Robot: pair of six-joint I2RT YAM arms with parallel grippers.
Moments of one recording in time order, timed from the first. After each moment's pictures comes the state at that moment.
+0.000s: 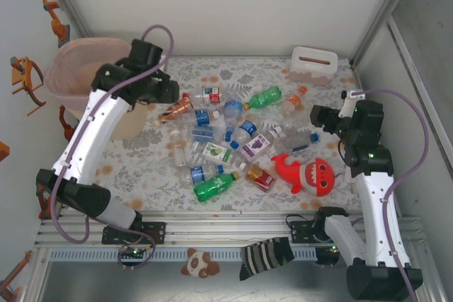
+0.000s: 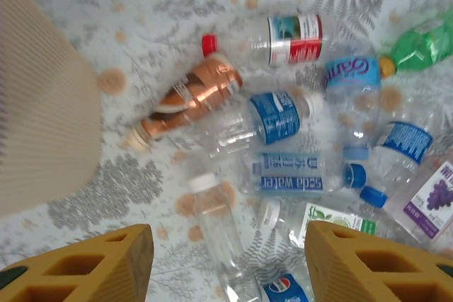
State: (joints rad) left arm -0.48 1.50 1.76 -1.25 -0.14 -0.32; right arm -0.03 0.83 0.95 -0.60 -0.17 0.17
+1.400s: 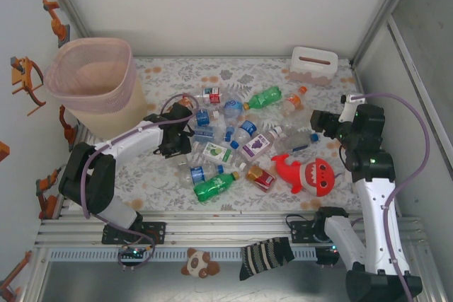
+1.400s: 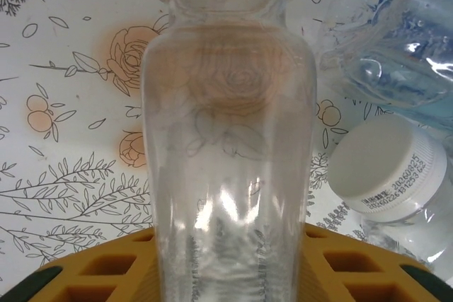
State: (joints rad) left arm -0.57 1.56 0.99 -0.79 -0.11 -0.73; right arm -0.03 0.78 0.94 -0.66 -0.17 0.14
